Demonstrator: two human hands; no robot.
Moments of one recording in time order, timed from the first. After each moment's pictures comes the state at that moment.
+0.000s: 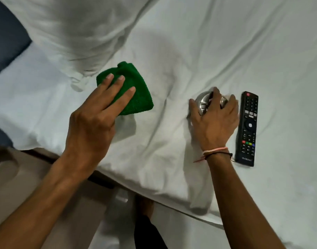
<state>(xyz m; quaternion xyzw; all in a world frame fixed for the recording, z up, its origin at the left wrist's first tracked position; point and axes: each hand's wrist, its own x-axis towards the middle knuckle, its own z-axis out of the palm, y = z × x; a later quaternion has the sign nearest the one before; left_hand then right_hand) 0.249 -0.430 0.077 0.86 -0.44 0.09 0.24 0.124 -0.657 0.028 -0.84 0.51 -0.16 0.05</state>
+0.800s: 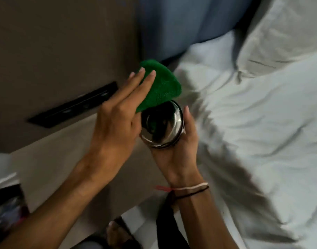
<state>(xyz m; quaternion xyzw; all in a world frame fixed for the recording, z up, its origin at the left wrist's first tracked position) 0.194 -0.161 0.115 0.93 -0.10 0.12 0.32 0.169 -0.278 0.094 -0.25 0.24 0.15 0.93</state>
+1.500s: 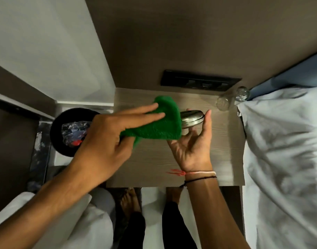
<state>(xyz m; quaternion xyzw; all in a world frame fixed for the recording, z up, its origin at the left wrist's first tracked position) -0.030 0.090 0.116 0.85 0.11 0.05 0.51 0.076 -0.065 0.054 -0.27 0.33 0.34 0.84</state>
